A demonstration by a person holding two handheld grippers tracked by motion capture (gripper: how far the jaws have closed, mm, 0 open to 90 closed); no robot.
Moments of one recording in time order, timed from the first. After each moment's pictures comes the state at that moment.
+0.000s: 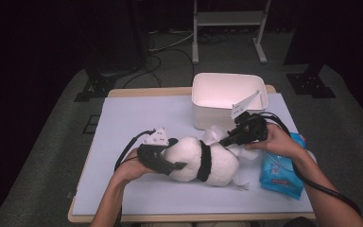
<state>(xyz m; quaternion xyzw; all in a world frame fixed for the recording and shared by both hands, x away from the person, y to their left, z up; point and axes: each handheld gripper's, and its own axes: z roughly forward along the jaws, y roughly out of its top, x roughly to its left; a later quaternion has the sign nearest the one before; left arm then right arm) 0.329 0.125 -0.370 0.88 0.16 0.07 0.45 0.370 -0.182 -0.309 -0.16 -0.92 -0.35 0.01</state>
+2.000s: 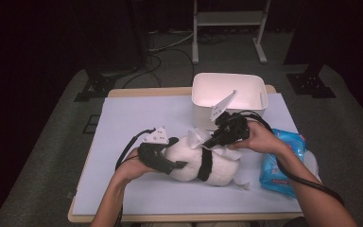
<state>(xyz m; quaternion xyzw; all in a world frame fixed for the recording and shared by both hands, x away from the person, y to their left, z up) 0.332 0.124 -0.369 0.87 0.16 0.06 0.45 0.372 -0.140 -0.306 -0.13 -0.94 -0.33 0.02</state>
